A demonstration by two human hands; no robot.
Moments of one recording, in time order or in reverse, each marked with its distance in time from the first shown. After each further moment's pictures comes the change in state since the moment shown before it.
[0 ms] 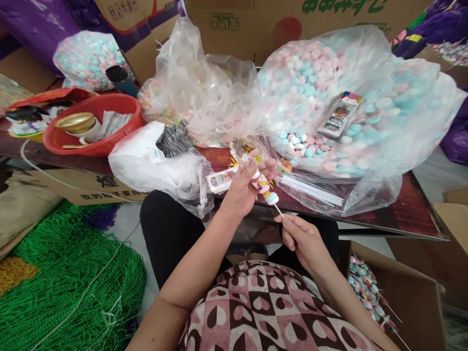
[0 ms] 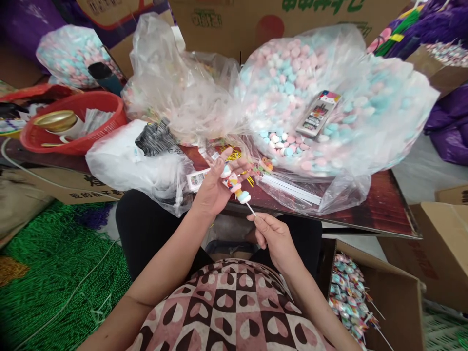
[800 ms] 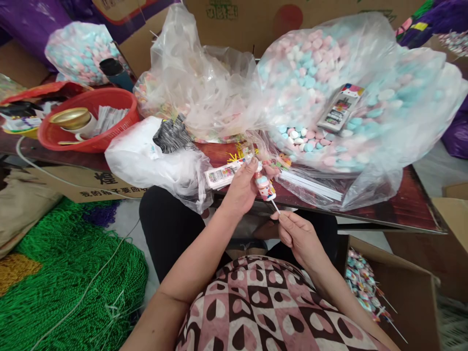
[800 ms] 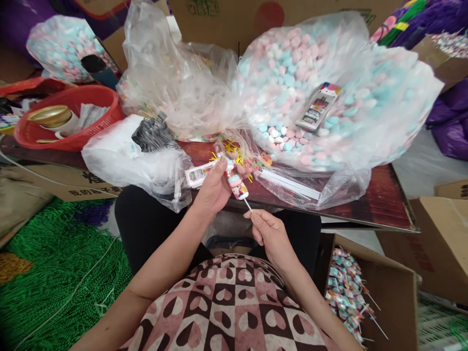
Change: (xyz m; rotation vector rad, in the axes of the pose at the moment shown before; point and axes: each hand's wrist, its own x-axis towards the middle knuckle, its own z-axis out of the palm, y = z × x) left_hand -0.001 -0.012 -0.005 0.040 -0.016 -0.057; right_hand -0.003 0.005 0.003 0.052 -0.021 0.007
